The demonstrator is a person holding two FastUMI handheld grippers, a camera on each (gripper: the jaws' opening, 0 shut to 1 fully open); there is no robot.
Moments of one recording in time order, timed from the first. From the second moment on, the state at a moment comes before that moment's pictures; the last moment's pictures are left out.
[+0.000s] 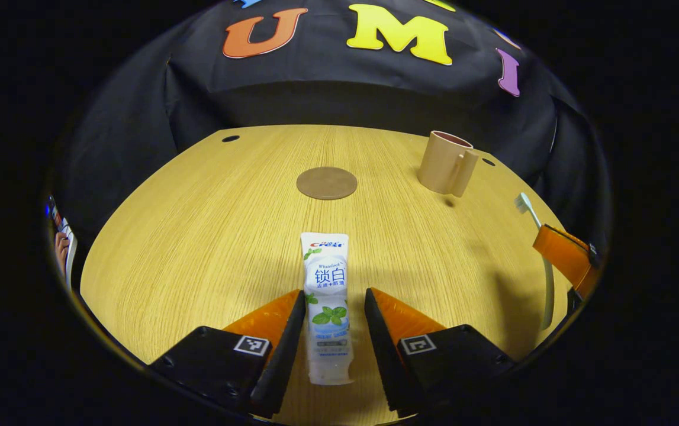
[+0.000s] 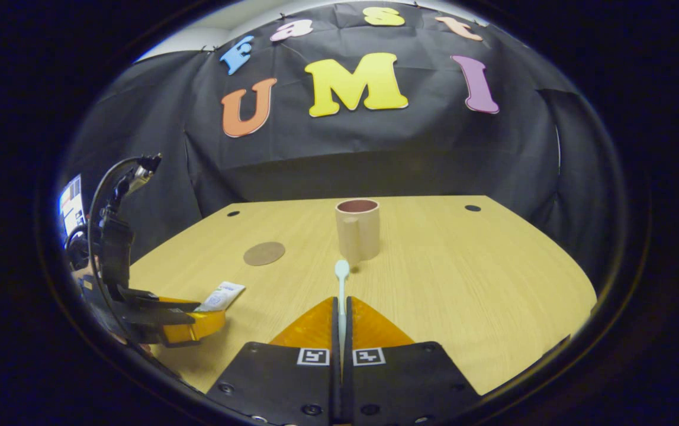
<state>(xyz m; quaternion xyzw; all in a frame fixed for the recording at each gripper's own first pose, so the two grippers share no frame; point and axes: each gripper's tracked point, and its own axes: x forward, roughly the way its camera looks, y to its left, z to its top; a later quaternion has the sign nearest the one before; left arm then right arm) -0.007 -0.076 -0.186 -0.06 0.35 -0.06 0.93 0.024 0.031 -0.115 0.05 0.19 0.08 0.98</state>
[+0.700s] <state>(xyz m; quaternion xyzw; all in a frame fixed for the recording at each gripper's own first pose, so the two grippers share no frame) -0.002 -0.077 -0.184 -0.04 0.32 -0.11 0.94 0.033 0.028 -0.072 0.04 0.15 0.08 0.99</state>
